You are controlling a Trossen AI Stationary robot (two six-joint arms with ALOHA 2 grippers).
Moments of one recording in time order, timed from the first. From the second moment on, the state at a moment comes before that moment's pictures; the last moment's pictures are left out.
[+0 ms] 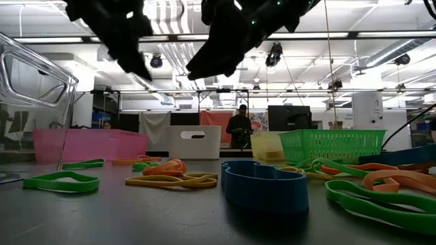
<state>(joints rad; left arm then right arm) 0.43 1.10 0.92 -0.65 0.21 0.19 -0.05 1.79 1.30 -0.12 -0.14 -0.09</state>
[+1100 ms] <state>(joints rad) -0.16 1.00 0.92 -0.40 -0.38 0.16 0.21 2.11 1.37 -0.11 0.00 0.29</state>
